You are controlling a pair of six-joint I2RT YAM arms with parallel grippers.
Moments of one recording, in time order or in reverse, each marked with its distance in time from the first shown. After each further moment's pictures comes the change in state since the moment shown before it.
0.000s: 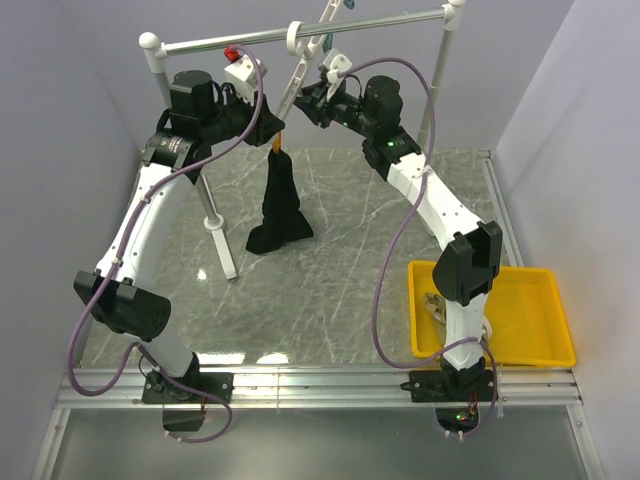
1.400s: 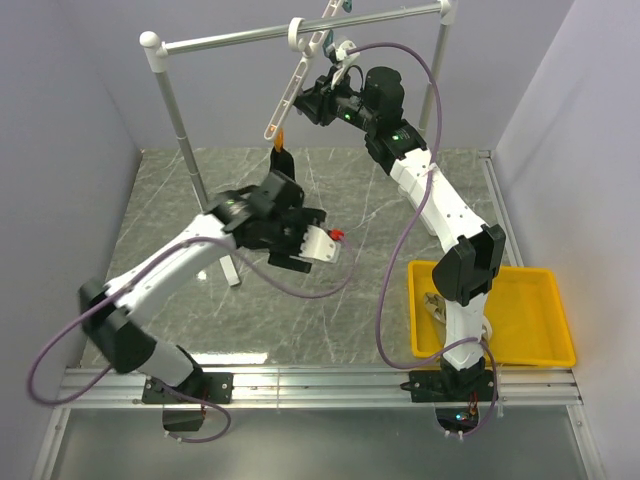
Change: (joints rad) left arm -0.438 -0.205 -0.433 -0.478 -0.171 1.069; right arm 0.002 0.002 0.115 -0.211 0.065 0.285
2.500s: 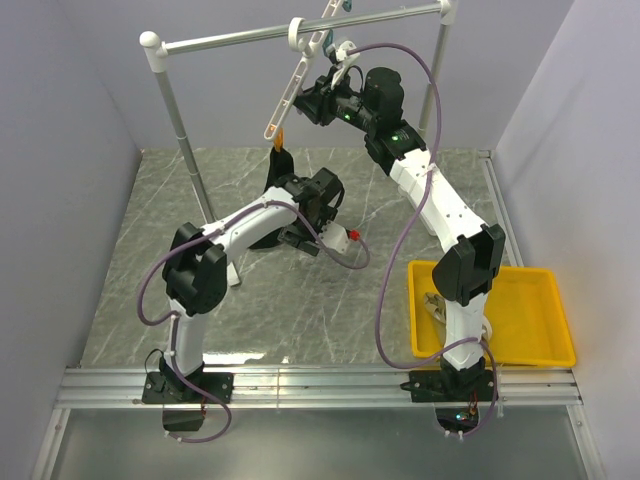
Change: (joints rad) left arm 0.006 0.562 0.294 -0.095 -0.484 0.188; right arm 0.000 0.000 -0.010 0.019 0.002 0.000
